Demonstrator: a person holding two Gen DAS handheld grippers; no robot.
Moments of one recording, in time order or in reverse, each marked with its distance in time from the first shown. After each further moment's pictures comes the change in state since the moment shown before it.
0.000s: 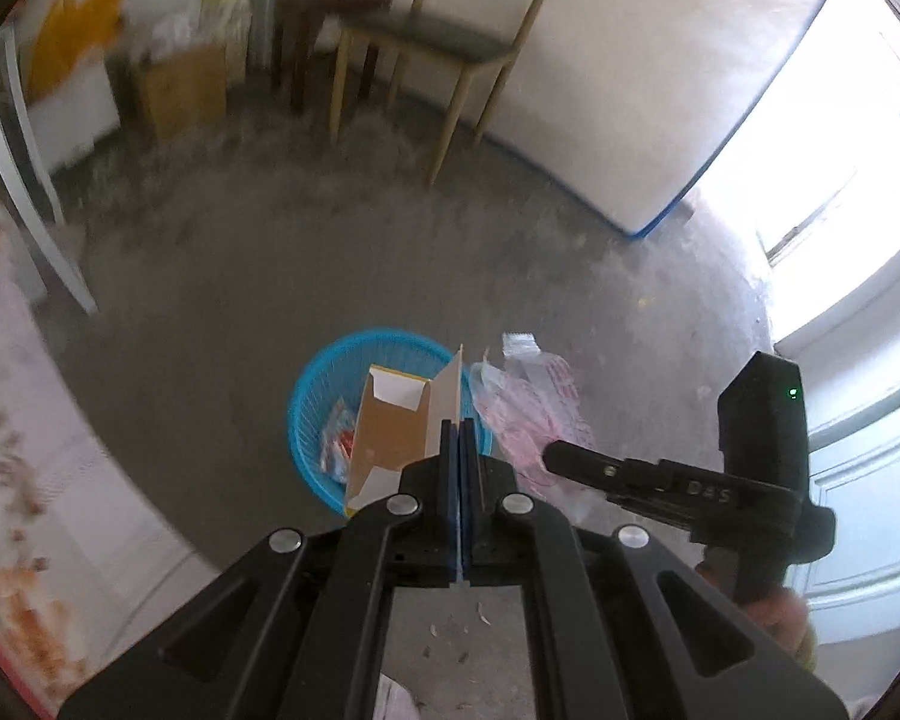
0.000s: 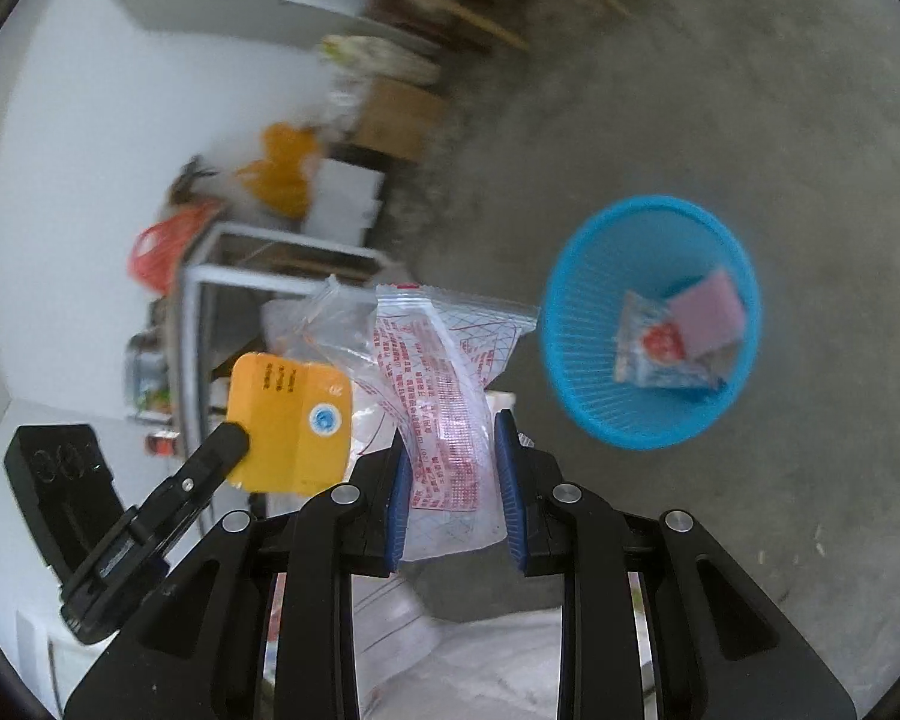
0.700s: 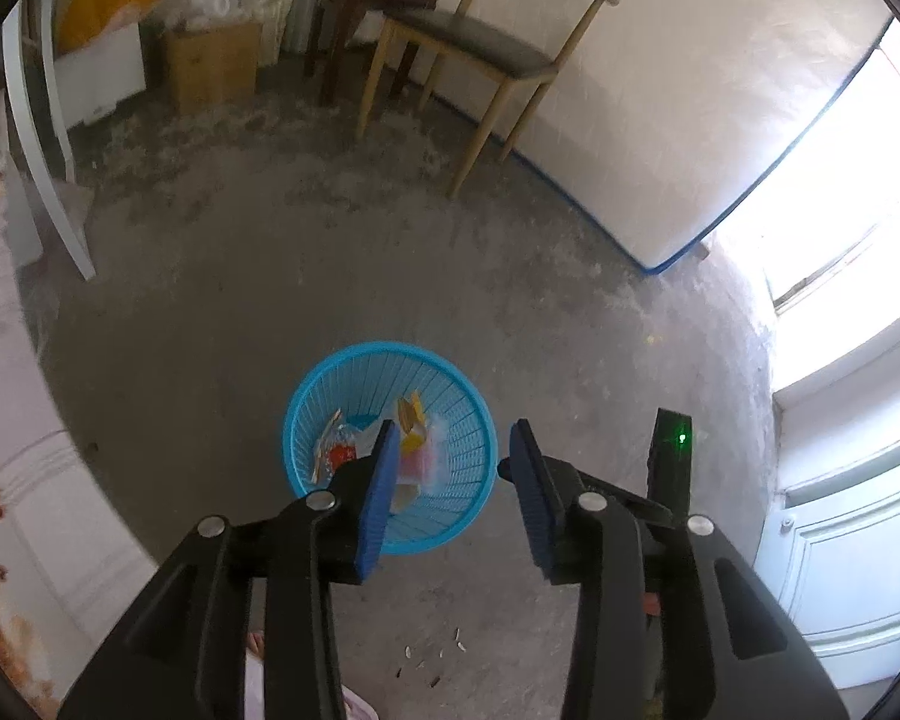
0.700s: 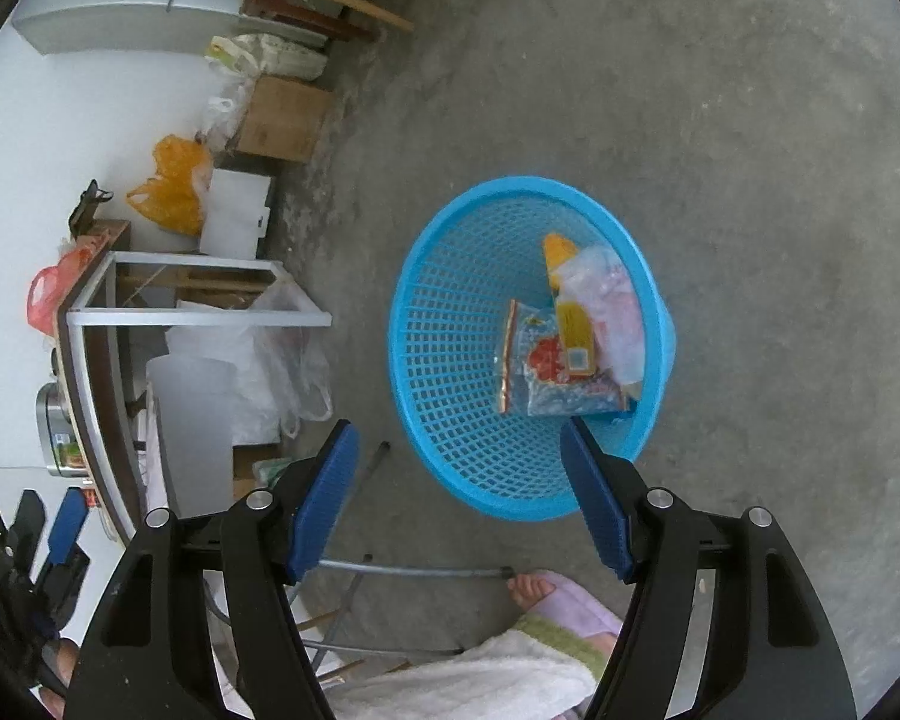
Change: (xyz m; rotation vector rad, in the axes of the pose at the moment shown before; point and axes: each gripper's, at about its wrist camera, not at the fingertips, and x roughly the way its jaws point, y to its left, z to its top) left arm -0.004 0.024 0.007 -0.088 -0.081 -0.022; right arm 0.043 -0.055 0.022 0.042 0.001 -0.151
